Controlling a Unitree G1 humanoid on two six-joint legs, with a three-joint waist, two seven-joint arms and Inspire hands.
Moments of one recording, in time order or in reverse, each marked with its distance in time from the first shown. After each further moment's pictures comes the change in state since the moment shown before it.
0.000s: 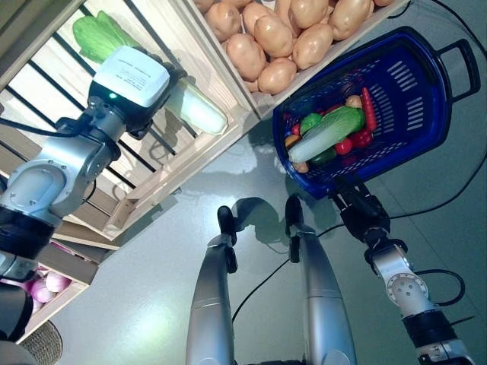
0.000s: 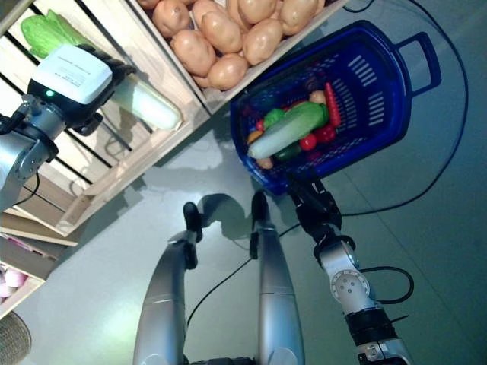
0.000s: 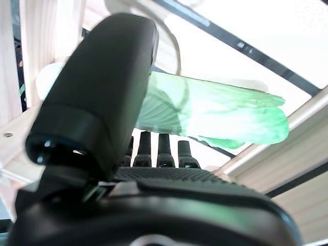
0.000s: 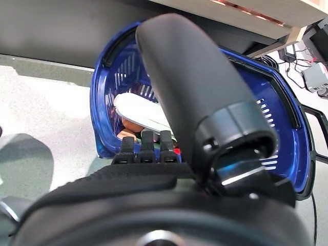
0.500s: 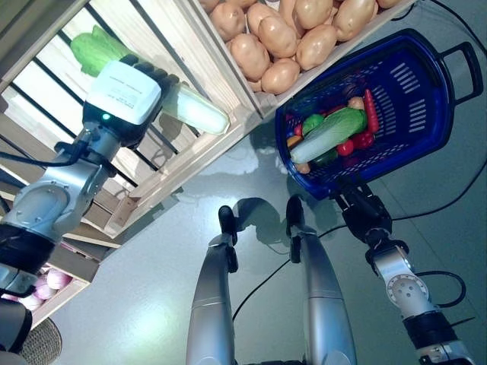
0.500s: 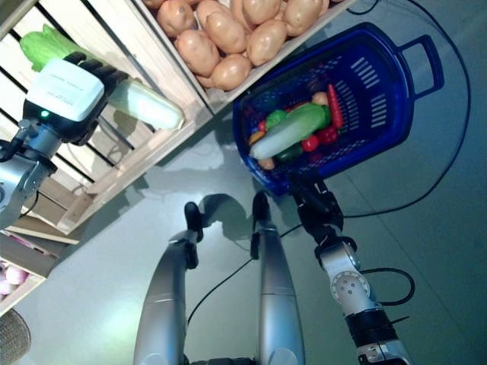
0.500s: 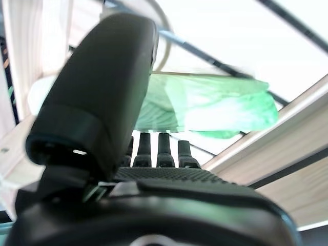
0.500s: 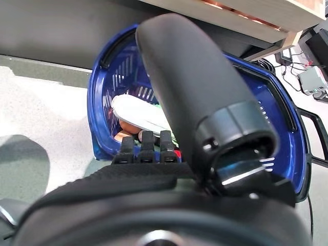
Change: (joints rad) left arm 0.150 0.000 0.018 0.088 0.036 0.016 0.265; right arm 0.008 -0.011 0.000 0.001 0.001 -0.026 0.007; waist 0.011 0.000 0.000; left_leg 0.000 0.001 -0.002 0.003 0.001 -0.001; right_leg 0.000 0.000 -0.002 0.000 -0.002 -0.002
